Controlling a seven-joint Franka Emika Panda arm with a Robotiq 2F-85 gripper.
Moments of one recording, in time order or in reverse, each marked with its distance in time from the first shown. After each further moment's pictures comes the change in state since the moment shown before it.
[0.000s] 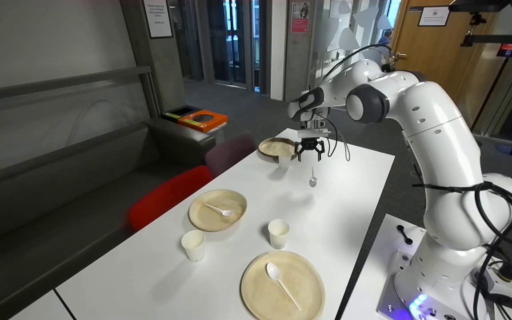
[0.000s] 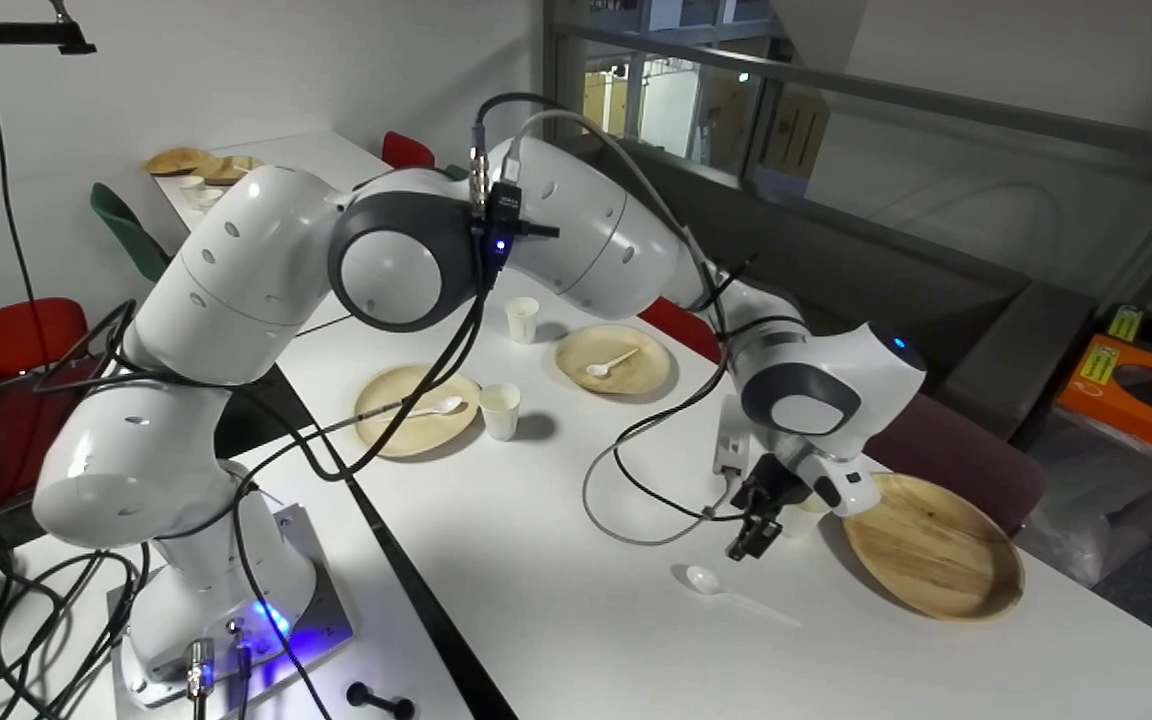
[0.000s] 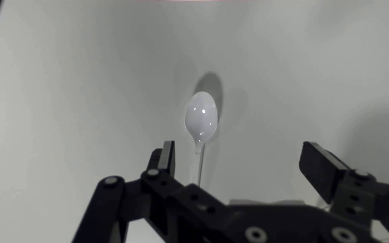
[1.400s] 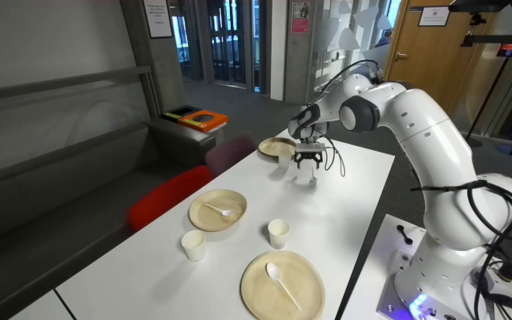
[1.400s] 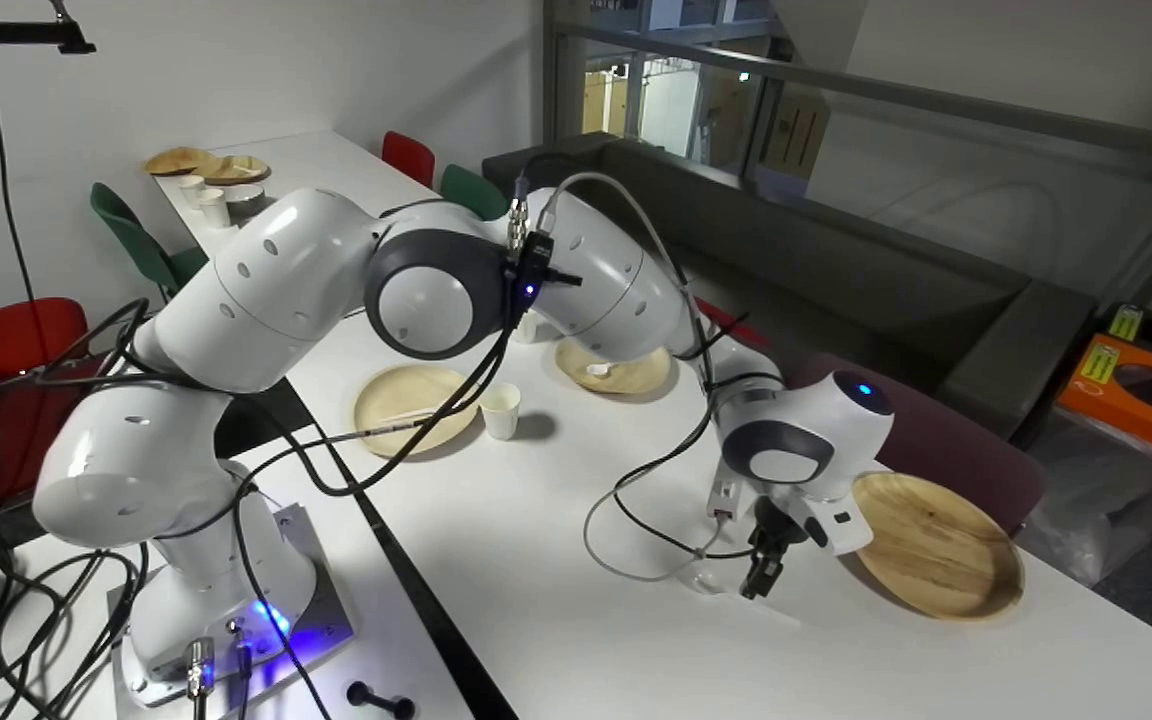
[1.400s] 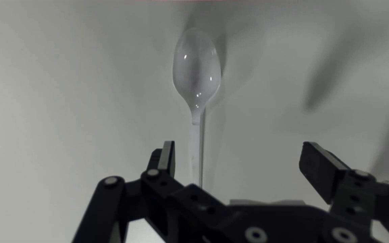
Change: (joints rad) arm -0.001 0.114 -0.005 -0.016 0.001 0.270 0.075
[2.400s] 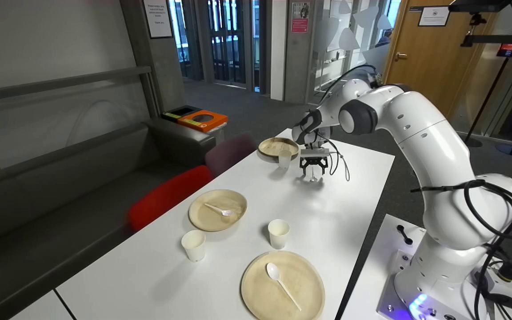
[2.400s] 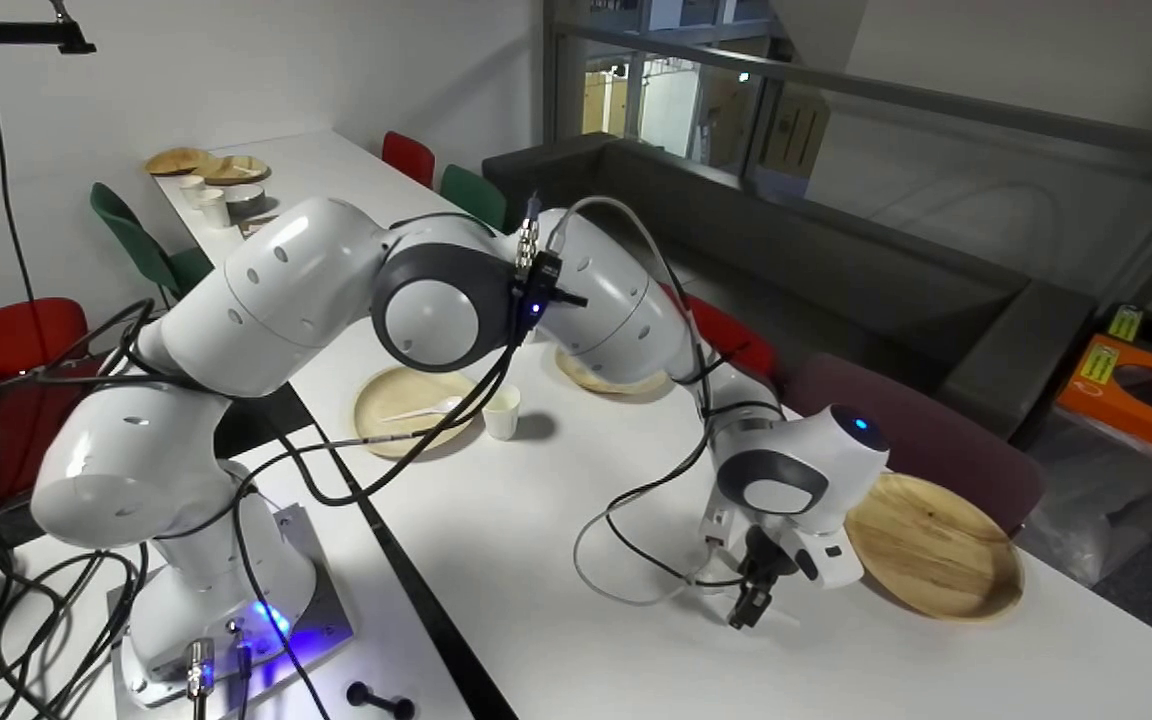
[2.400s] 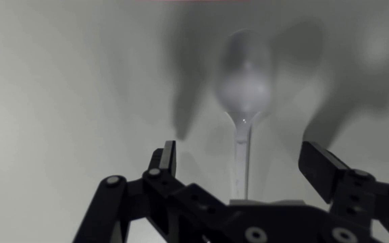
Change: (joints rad) arm -0.014 0.038 -0.020 -0.016 0.000 0.000 0.004
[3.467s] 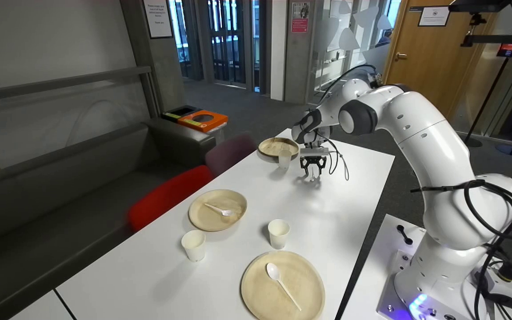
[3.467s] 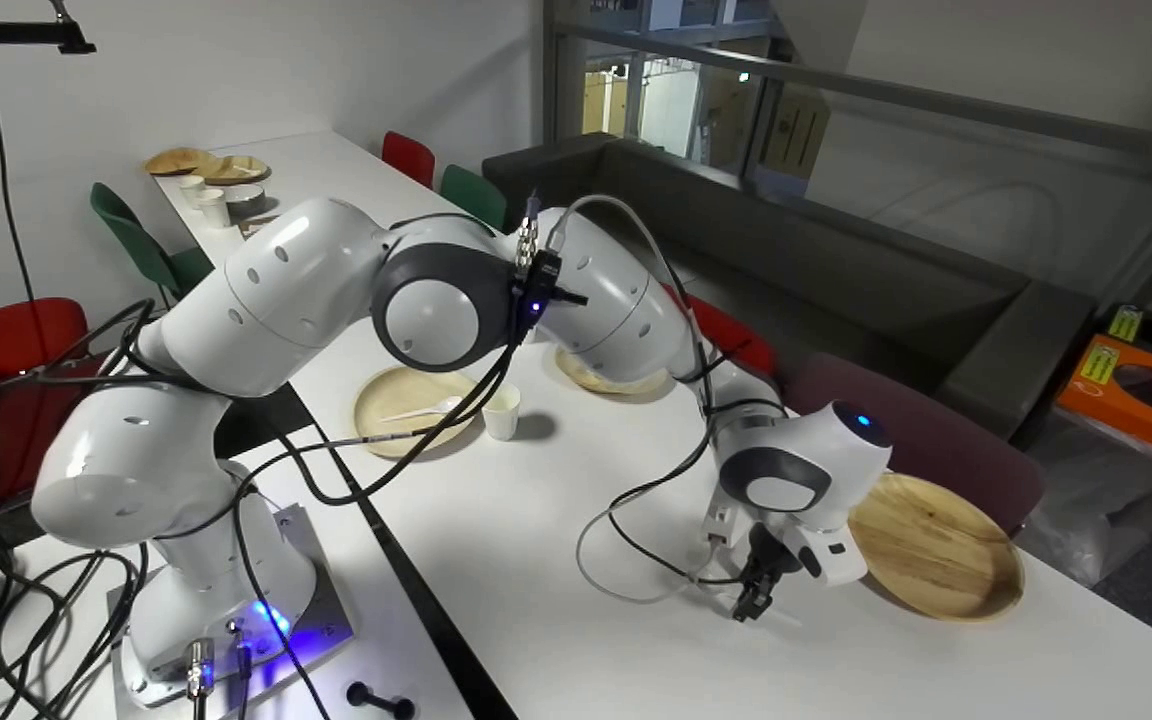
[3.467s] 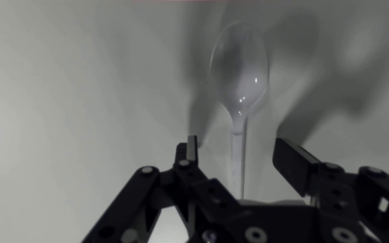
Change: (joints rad) arm 0.003 0.002 -0.004 0.011 0.000 0.000 0.009
